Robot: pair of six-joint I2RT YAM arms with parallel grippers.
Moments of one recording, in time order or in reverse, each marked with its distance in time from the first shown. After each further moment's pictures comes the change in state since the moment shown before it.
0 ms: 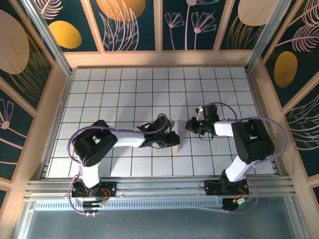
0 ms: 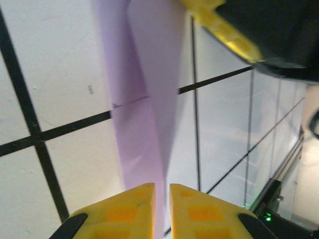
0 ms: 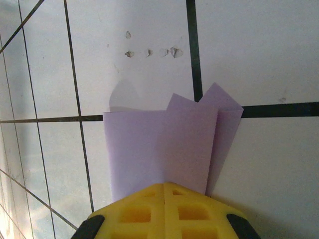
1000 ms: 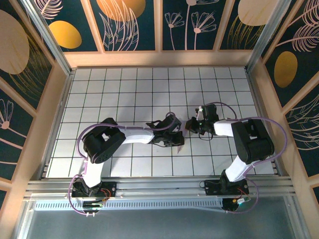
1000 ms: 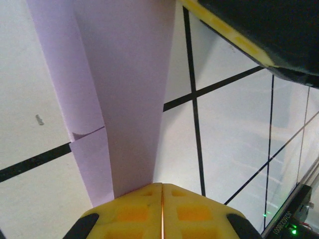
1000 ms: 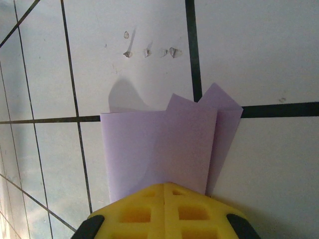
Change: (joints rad) left arm -0.035 0.125 0.189 -0.183 -0.032 0.071; right arm 0.009 0.000 0.010 -0.021 0.018 -0.001
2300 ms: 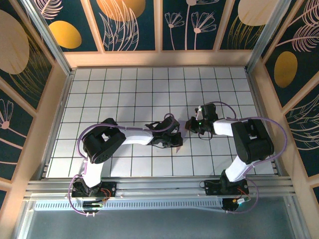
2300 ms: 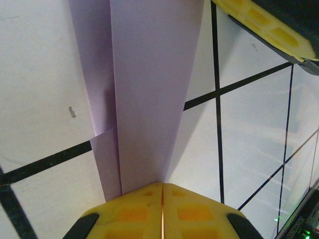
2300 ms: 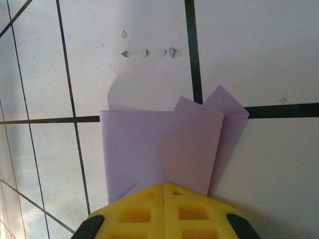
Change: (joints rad) left arm 0.000 -0.005 -0.043 0.031 -0.026 -0.005; right arm 0.009 0.003 0.019 -0.034 0.018 -0.007
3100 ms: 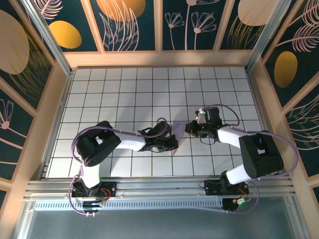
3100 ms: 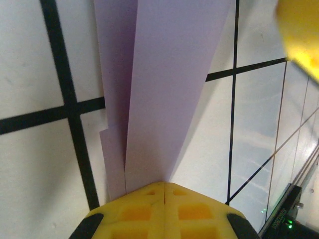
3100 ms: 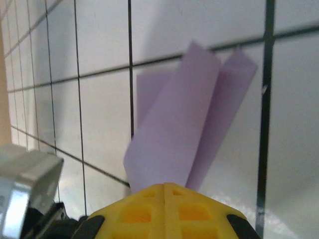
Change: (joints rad) left arm 0.002 -0.086 -0.217 0.224 0.009 -0.113; right arm 0.029 -0.196 -0.127 0.010 -0.106 0.000
